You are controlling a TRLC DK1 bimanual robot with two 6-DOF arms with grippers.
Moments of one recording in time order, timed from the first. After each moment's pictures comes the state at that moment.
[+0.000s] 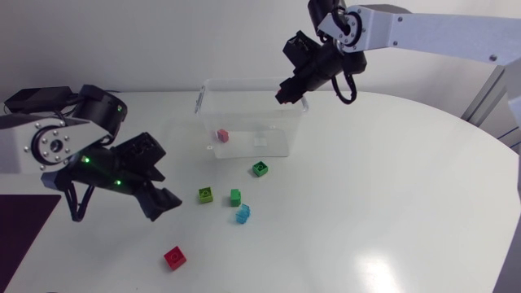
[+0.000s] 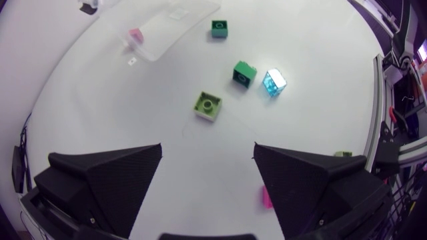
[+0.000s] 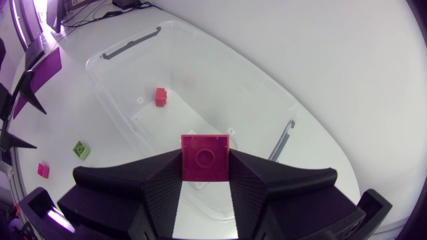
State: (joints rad) left arm -0.22 1.40 0.84 -0.56 0.24 0.61; right arm 0.37 2.06 1.85 -0.63 -0.15 -0.38
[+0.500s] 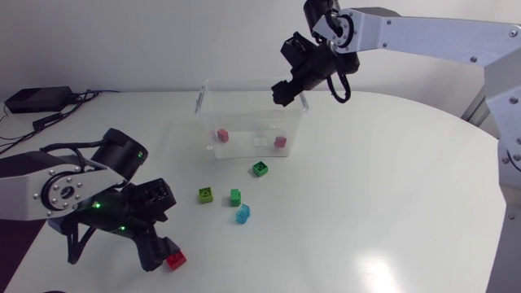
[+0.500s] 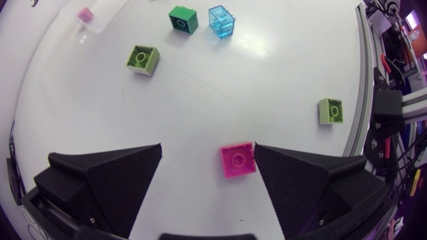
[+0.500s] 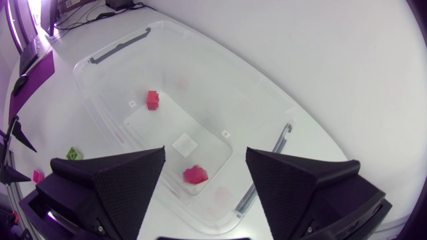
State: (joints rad) left arm -0.37 1.35 0.67 -0.61 0.17 0.63; right arm 0.37 2.11 1.91 -0.64 -0.12 -0.37
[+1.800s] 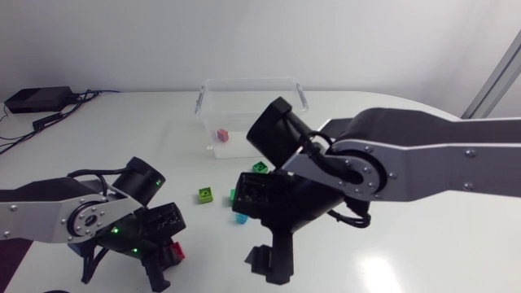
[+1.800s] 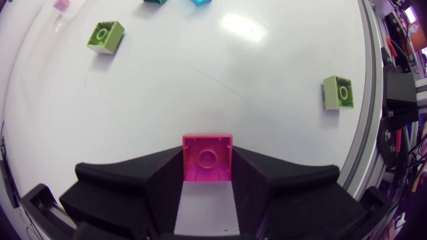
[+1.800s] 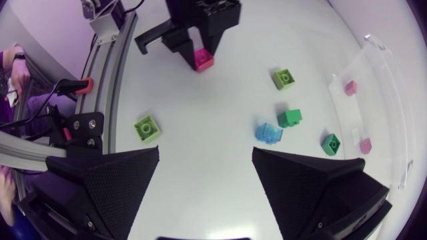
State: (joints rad) left arm -0.44 1.42 0.56 -0.49 0.14 0.58; right arm 0.90 1.56 1.05 -0.64 -0.24 -0.53
